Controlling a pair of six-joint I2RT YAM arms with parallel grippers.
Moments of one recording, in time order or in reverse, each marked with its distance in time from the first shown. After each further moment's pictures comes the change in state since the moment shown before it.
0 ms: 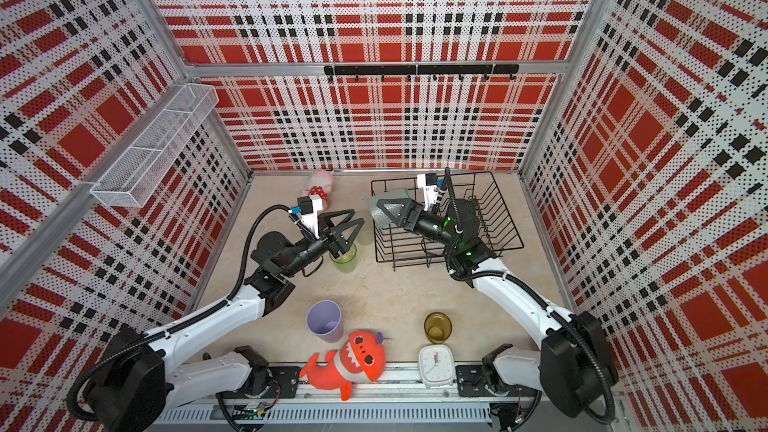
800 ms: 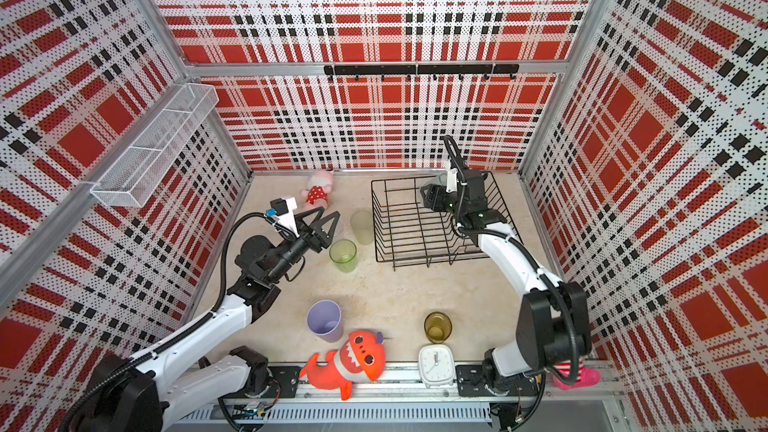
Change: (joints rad) left arm 0.161 -0.130 -0.078 -0.126 -0.172 -0.035; right arm -0.222 0.253 0.311 -0.620 0.428 -0.743
